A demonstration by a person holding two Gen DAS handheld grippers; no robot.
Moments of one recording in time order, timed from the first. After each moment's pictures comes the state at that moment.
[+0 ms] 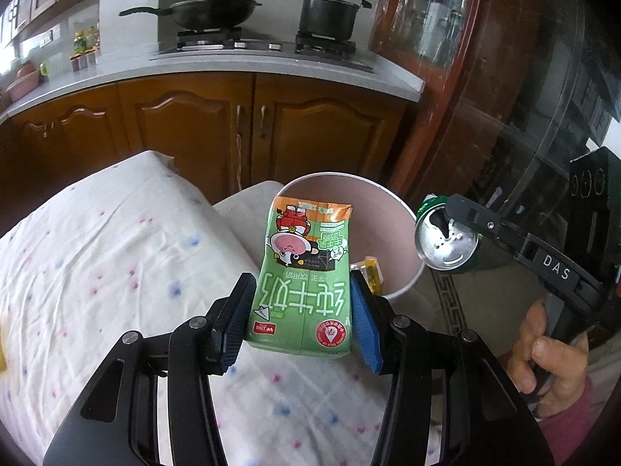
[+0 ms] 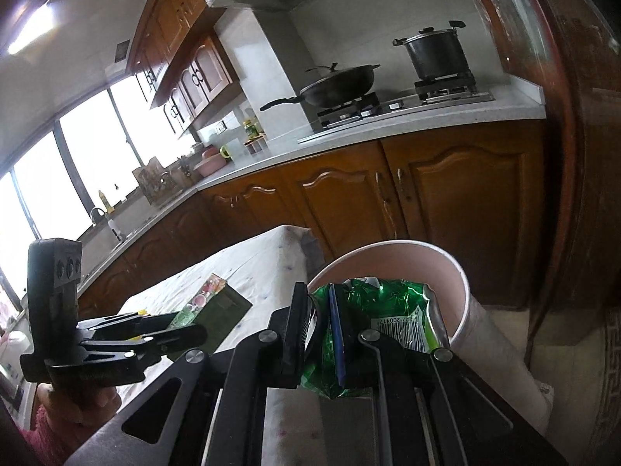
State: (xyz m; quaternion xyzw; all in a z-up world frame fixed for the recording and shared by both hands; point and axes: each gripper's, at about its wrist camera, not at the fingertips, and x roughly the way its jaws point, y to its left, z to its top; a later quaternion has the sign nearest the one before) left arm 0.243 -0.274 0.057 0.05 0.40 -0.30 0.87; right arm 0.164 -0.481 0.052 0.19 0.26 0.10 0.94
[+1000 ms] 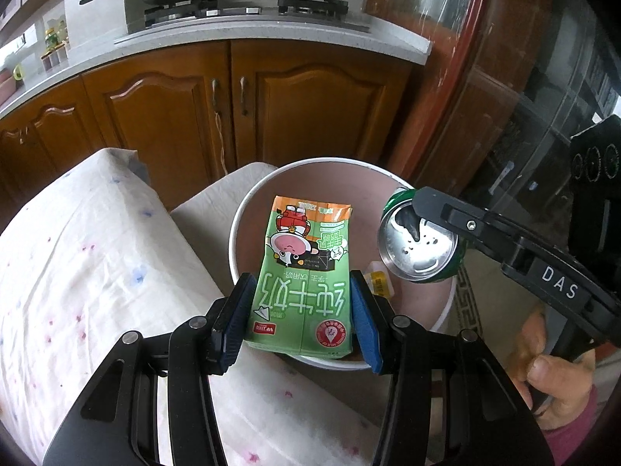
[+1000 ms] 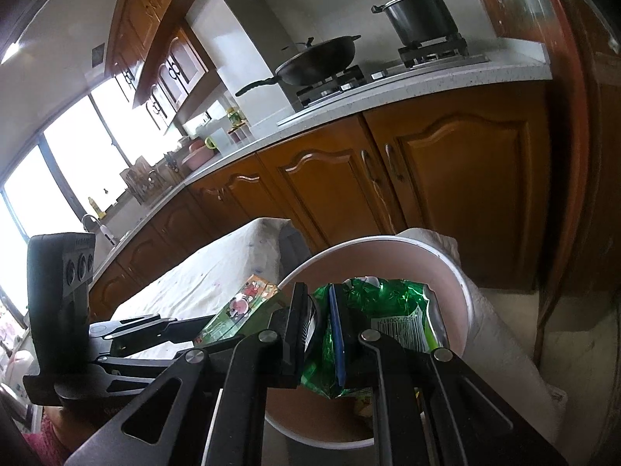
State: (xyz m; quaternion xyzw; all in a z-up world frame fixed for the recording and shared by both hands) left arm 0.299 -0.344 0.018 0.09 0.44 -0.30 0.84; right arm 0.226 -0.506 0.017 0.22 0.29 0.10 0.93
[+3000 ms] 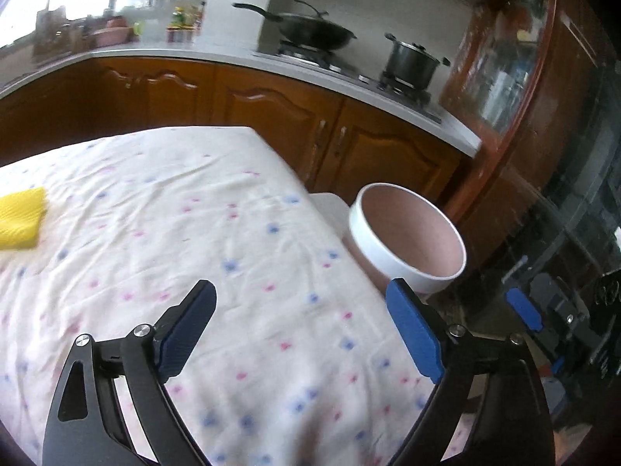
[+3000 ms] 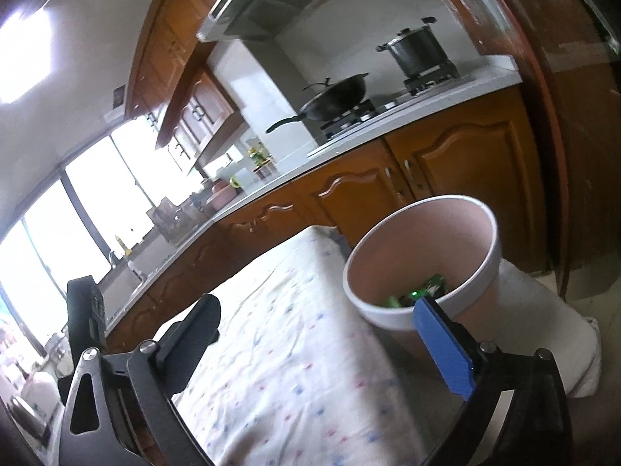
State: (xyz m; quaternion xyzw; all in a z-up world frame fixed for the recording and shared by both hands) left arm 0.177 -0.156 0.036 -0.07 0.37 -0.18 0.91; right arm 0.101 -0.433 0.030 0.26 0.21 0.10 0.94
